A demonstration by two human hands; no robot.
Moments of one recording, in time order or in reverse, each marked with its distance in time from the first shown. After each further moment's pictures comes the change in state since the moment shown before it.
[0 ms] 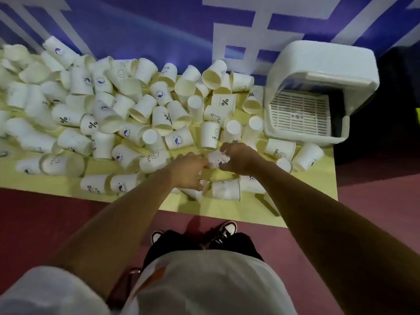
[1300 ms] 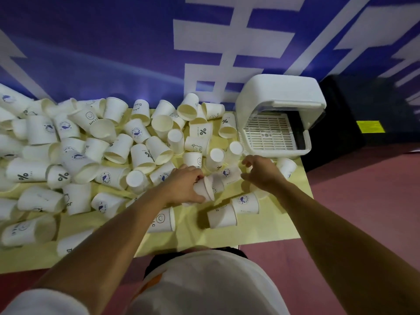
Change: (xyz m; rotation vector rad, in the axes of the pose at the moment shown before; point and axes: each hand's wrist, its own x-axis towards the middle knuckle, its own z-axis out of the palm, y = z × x) left_hand 0.038 -0.031 -0.041 -0.163 0.152 0.192; right_hand -0.037 0.031 -0.046 0.111 0.292 0.427
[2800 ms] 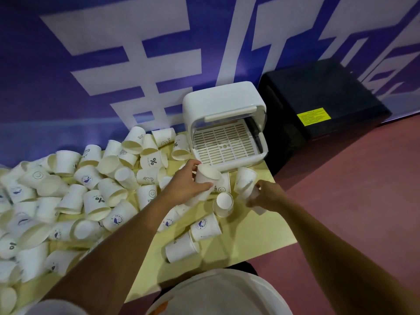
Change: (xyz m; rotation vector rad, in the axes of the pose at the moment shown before) left_hand 0.125 0.145 0.004 -0.436 0.115 -0.100; right_hand -0.017 0.185 -0.022 0.294 -0.134 0.313
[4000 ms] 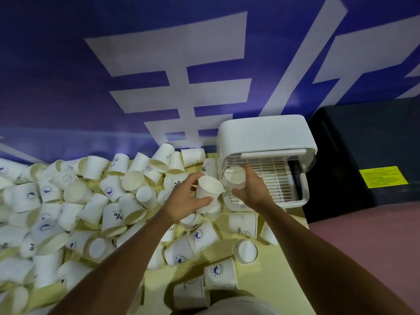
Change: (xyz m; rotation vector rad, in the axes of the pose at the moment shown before) left_hand 0.049 -0.039 -0.060 -0.175 0.193 -0.119; right_hand 0.124 -0.143 -0.003 0.153 0.139 -0.360
